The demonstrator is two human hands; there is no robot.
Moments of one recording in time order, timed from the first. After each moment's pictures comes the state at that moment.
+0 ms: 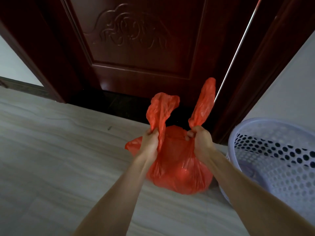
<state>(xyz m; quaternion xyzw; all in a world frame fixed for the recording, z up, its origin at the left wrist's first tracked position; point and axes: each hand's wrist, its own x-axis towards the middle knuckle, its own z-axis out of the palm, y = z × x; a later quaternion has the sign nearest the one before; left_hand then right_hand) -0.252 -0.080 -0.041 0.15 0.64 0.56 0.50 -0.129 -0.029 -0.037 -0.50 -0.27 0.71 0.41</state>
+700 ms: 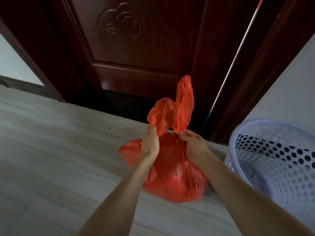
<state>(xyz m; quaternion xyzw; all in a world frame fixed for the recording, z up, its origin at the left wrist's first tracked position) -0.251 -0.090 -0.042 0.28 0.73 0.47 0.42 -0.132 -0.050 -0.039 -0.43 -0.32 0.77 0.35</state>
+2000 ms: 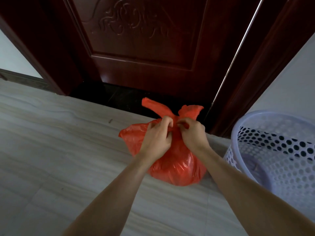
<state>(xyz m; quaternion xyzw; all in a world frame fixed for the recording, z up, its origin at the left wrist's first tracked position) -0.248 -0.108 -0.035 0.66 0.66 0.34 0.10 -0.138 -0.050 -0.037 -0.55 -0.70 0.36 0.28</state>
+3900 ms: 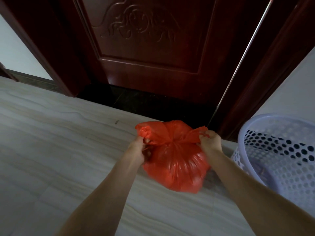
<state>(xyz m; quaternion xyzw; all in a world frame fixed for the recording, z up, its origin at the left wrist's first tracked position) -0.298 -0.116 -0.062 -0.03 0.67 0.50 0.54 -0.120 -0.046 -0.057 -0.66 -0.41 0.53 0.34</state>
